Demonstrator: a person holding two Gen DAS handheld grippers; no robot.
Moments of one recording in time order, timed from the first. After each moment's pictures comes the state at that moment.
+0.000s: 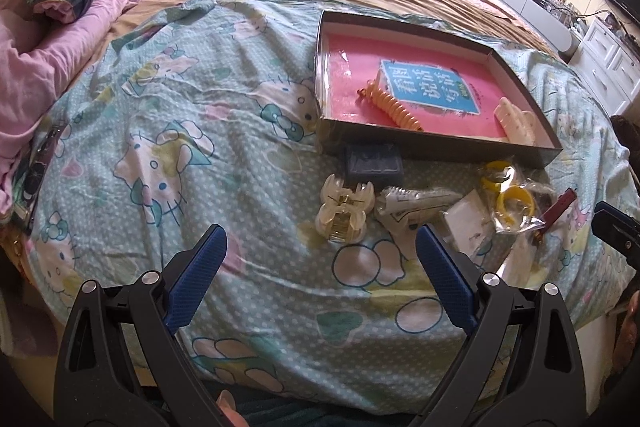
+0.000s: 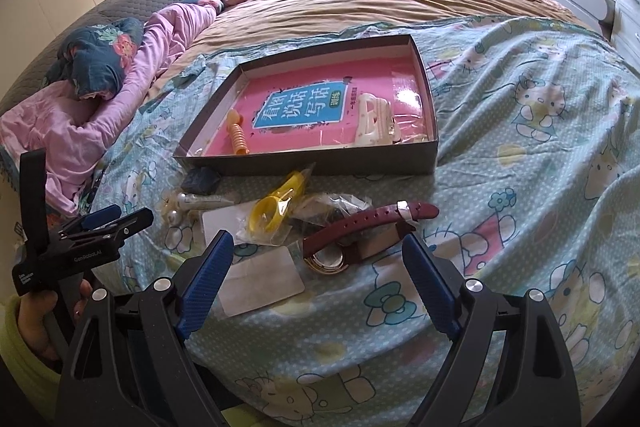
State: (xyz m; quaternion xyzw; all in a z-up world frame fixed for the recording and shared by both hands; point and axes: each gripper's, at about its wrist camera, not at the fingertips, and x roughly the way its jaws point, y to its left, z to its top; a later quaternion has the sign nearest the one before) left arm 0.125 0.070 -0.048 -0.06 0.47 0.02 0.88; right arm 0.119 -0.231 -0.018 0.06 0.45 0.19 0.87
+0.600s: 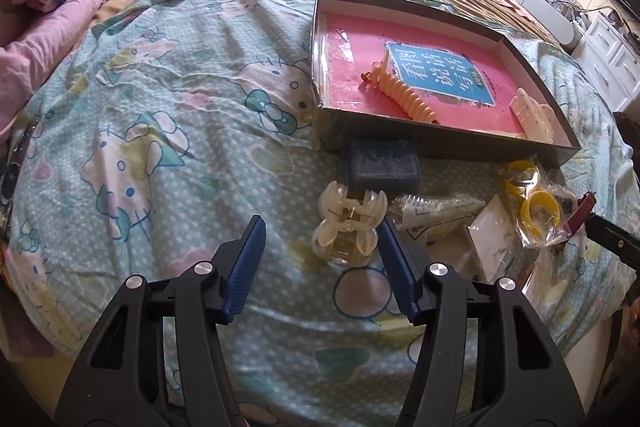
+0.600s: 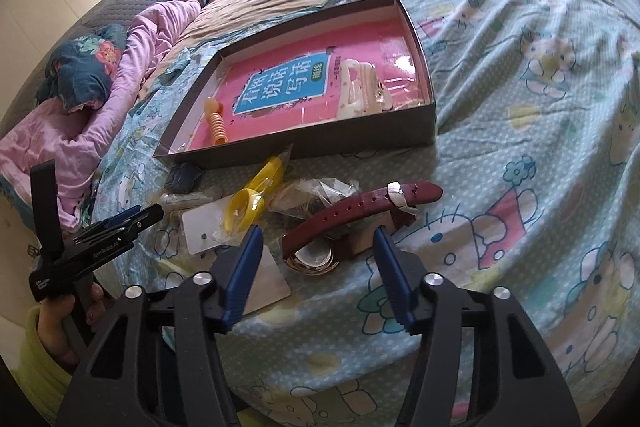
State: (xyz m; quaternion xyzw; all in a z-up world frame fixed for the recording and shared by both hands) left arm 0.151 0.073 -0.072 -0.07 0.49 0.01 0.87; right arm 0.140 -0.241 -0.047 0.11 0.50 0.19 0.84
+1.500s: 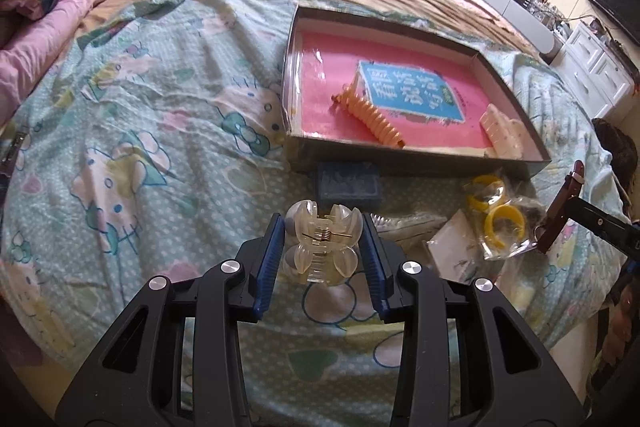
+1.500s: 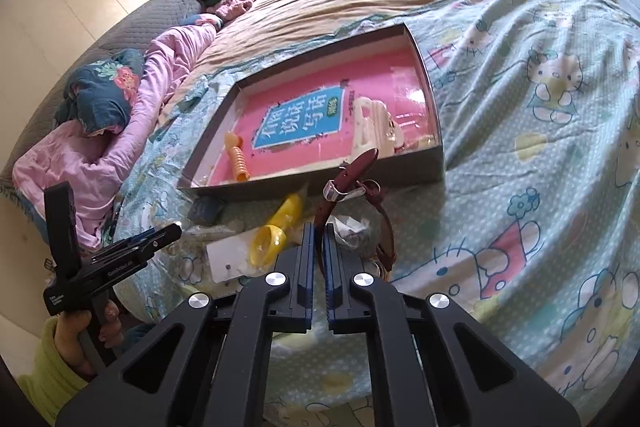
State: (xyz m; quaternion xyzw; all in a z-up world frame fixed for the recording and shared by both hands) left arm 0.149 0.068 -0.051 -0.08 0.47 -0.02 0.88; right arm 0.145 -0.252 -0.024 0.13 0.46 0.21 0.85
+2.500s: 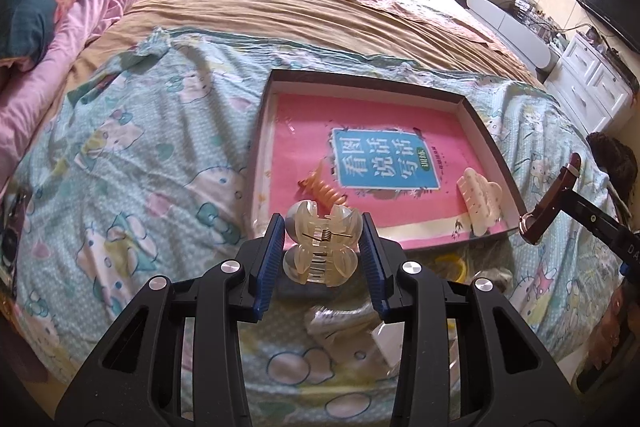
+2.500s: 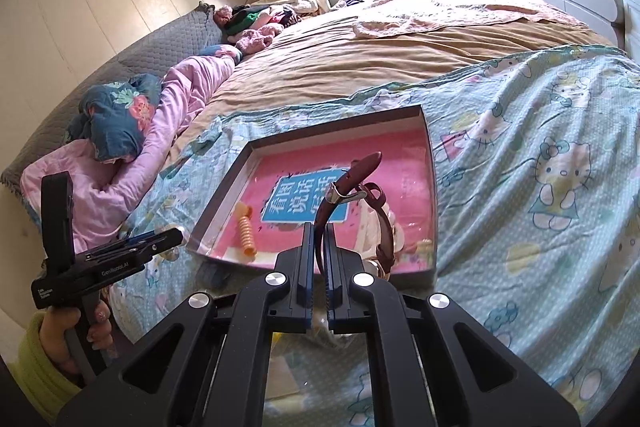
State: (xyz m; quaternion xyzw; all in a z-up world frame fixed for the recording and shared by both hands) left arm 0.199 0.041 -0.007 -0.07 0.44 -0.02 0.89; right arm 0.192 -0.259 0.017 0.12 0.39 0.23 0.88
